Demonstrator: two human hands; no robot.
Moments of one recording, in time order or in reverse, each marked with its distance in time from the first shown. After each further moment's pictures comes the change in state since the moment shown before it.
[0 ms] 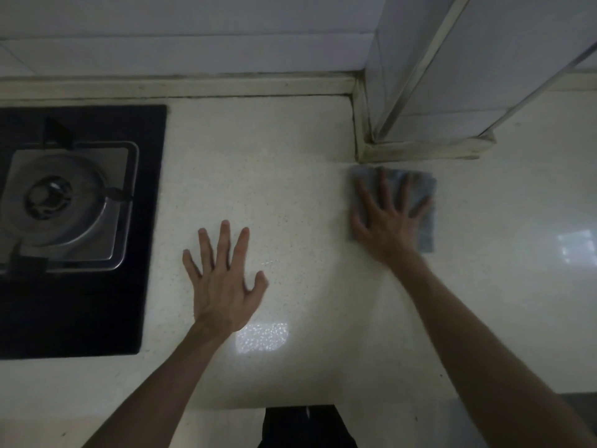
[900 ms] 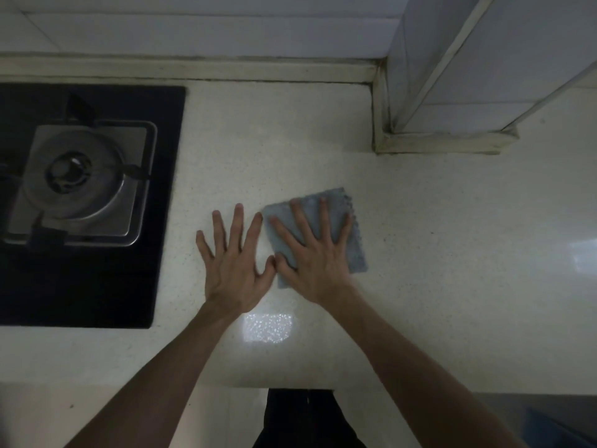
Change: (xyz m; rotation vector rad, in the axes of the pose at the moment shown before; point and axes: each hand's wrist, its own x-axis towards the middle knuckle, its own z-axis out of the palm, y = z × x) left_hand 0.001 -0.002 0.002 -0.015 0.017 0.014; right_hand -0.060 -0.119 0.045 -0.050 0.056 -0.391
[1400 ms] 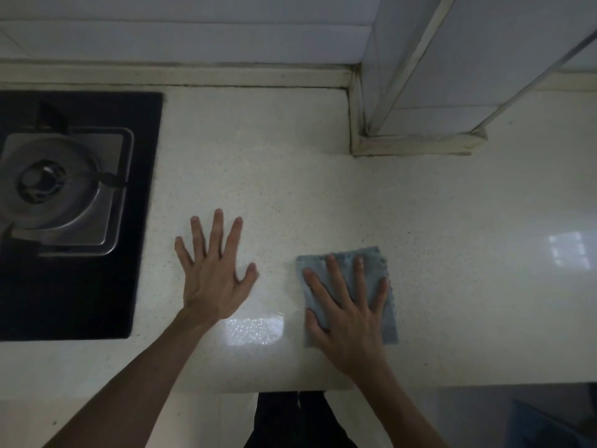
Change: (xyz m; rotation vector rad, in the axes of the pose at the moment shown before) left_hand 0.000 -0.002 0.001 0.041 -0.004 0.013; right_hand -0.123 0.027 0.003 0.066 0.007 0.193
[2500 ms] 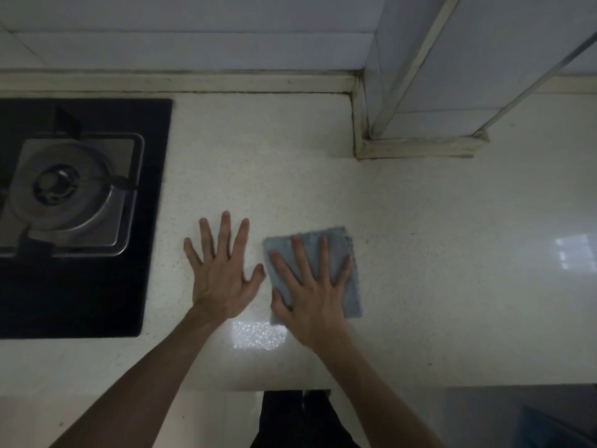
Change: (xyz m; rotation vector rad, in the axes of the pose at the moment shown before) left_hand 0.000 0.001 0.001 -0.010 -0.005 -0.001; right_hand 0.049 -0.052 0.006 0.017 -0.009 -0.065
